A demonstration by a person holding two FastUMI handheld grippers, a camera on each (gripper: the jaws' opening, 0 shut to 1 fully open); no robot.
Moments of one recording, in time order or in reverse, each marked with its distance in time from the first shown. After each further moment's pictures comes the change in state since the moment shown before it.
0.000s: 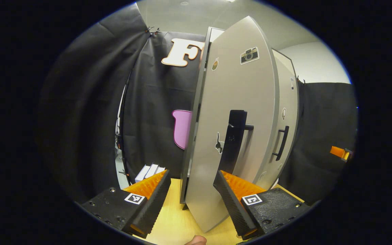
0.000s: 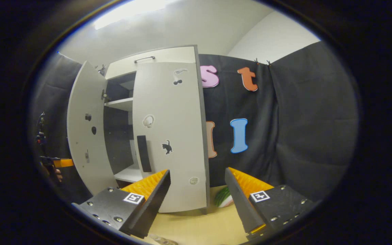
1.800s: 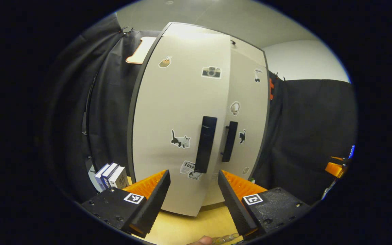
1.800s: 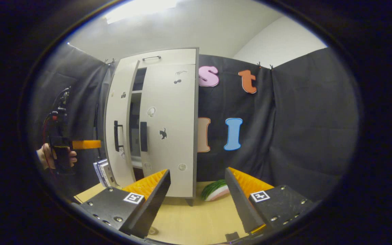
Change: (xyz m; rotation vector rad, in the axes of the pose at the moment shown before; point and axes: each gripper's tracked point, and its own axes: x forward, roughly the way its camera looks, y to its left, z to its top) left arm 0.023 -0.163 0.000 0.023 -0.020 -0.151; right arm -0.079 -0.066 -0.024 -0.088 0.026 0.013
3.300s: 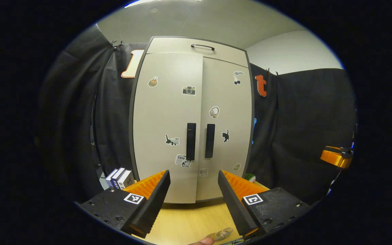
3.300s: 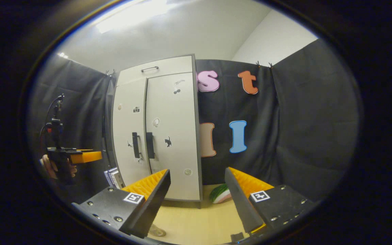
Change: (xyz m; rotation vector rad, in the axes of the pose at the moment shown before) left arm -0.043 -0.045 0.004 0.079 0.003 0.033; right arm -0.005 -0.009 0.036 0.084 -0.049 0.067
